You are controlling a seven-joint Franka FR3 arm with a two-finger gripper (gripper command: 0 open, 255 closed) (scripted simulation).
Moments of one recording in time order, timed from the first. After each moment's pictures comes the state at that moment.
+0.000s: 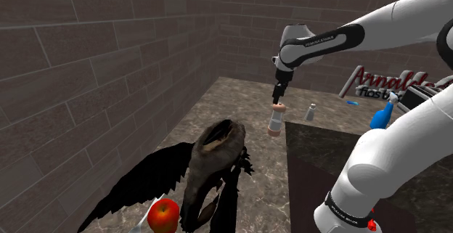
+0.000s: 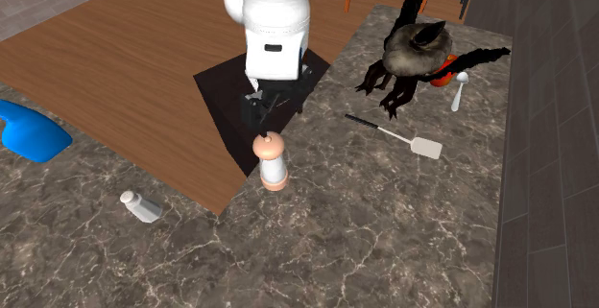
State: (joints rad) arm -0.11 -0.39 -0.37 -2.40 -0.22 2.09 -0.46
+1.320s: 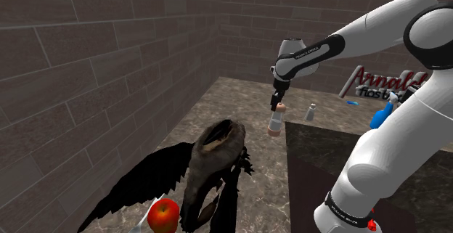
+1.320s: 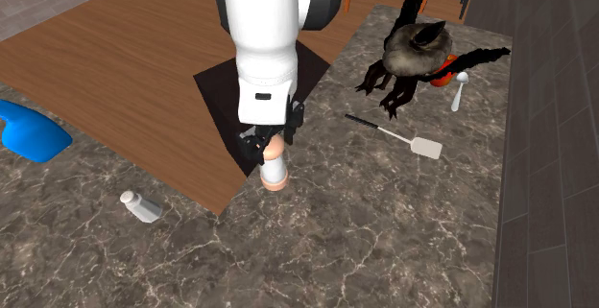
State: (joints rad) arm -0.11 -0.25 -0.44 -2.43 -0.19 2.28 -0.52
